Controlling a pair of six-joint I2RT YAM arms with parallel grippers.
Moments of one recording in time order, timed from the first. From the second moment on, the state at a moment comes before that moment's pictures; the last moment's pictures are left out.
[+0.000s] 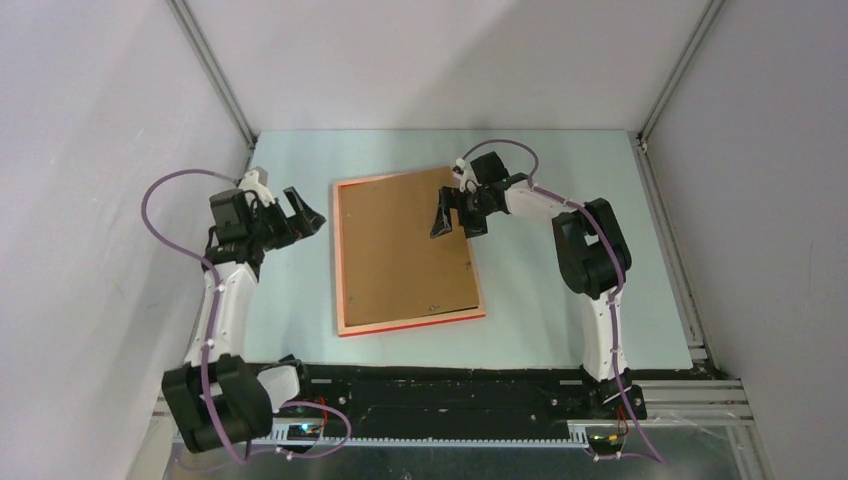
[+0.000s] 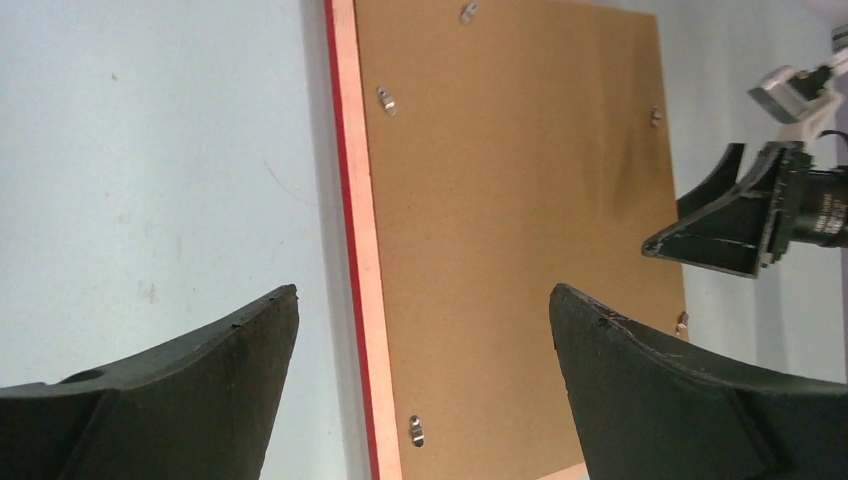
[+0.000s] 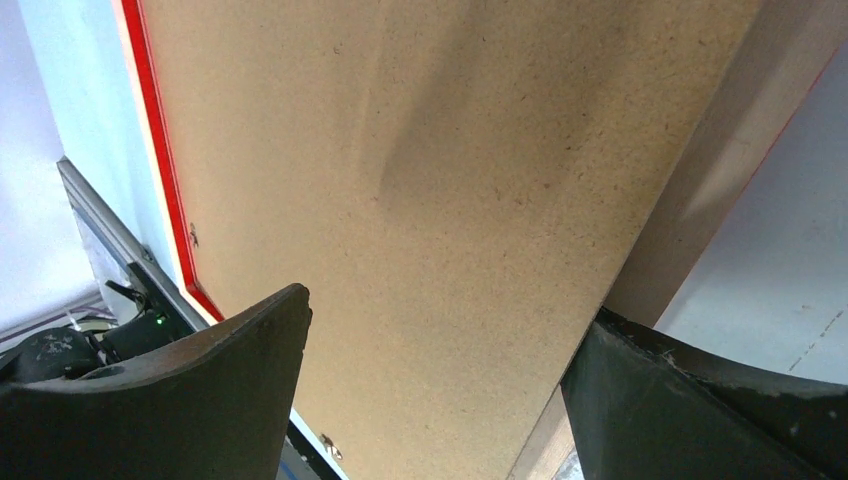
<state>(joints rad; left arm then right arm) 0.24 1.08 0.85 -0.35 0.44 -0.27 0.46 2.14 1.58 -0.43 -0.57 0.38</state>
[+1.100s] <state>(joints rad) 0.10 1.67 0.94 -0.31 0.42 -0.28 0.51 2.12 1.58 -0.46 -0.44 0.31</state>
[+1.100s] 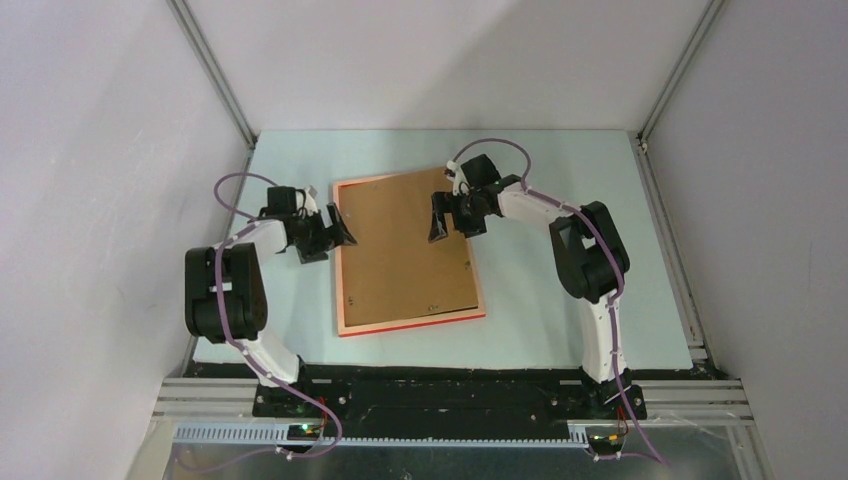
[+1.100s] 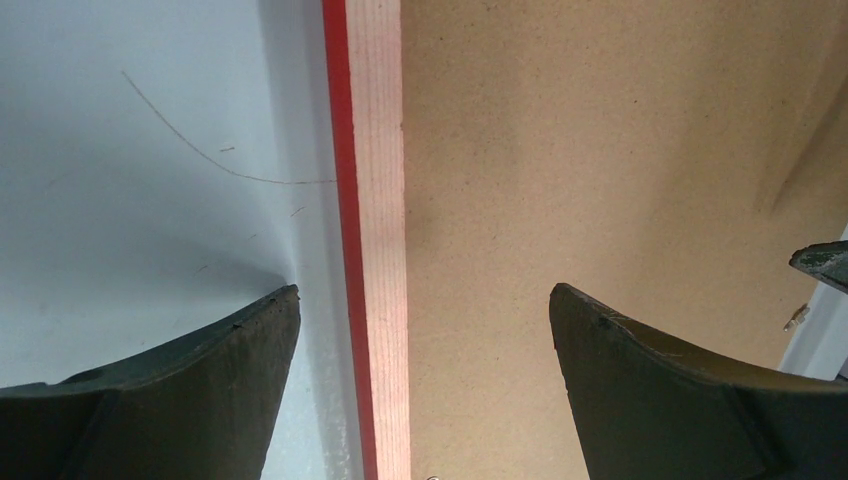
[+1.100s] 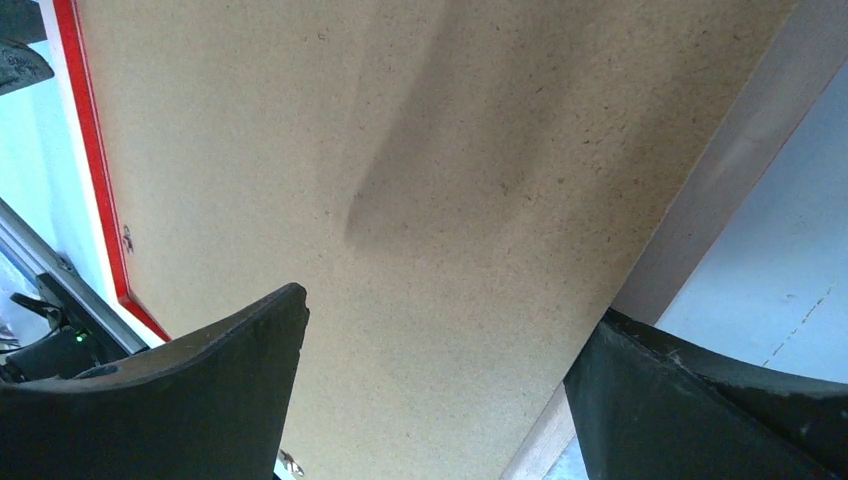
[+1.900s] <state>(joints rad) 0.06 1.68 0.94 -0.25 0.42 -0.30 0.57 2.07 1.57 -0.51 -0.26 0.22</state>
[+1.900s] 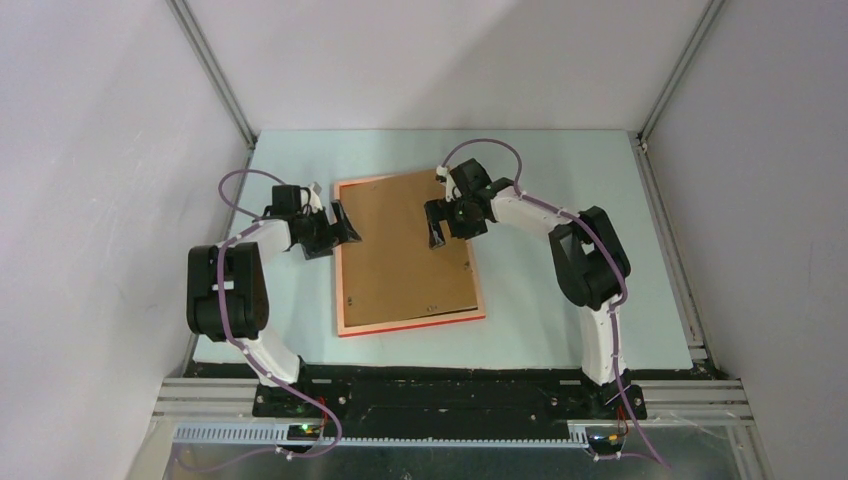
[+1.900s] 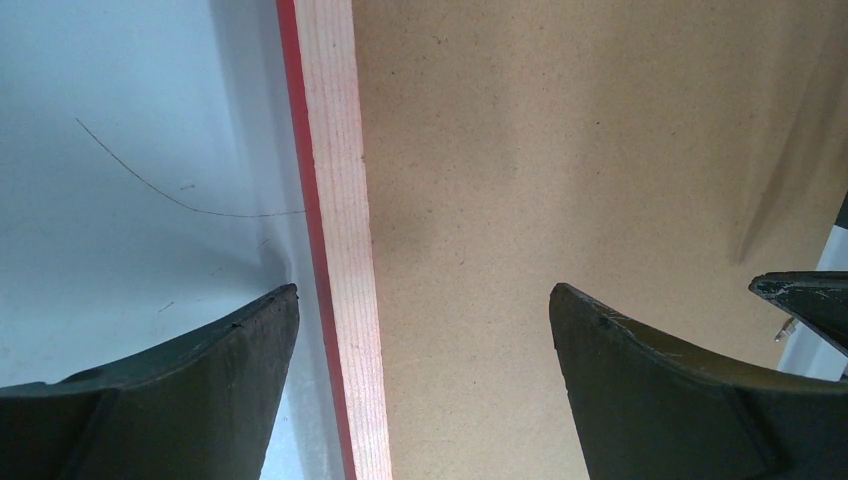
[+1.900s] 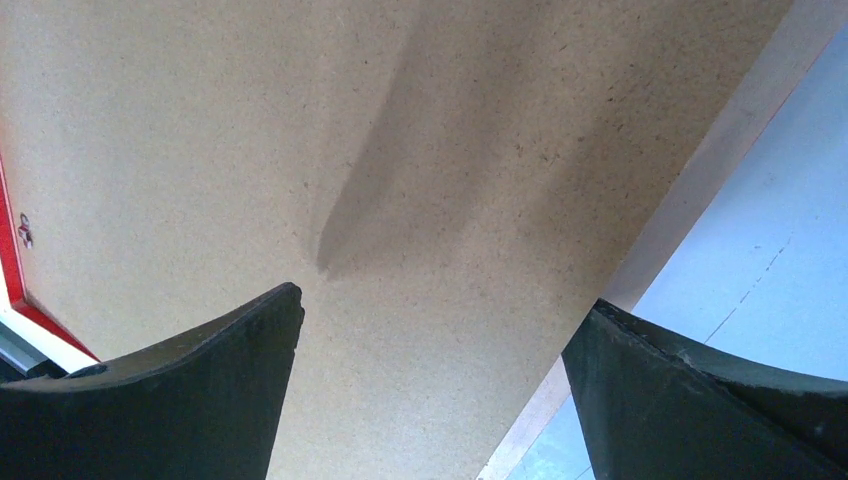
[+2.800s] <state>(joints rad) 0.06 1.68 0.93 -0.25 0.42 -0.30 0.56 2.00 1.55 -0.53 -0.19 0.20</state>
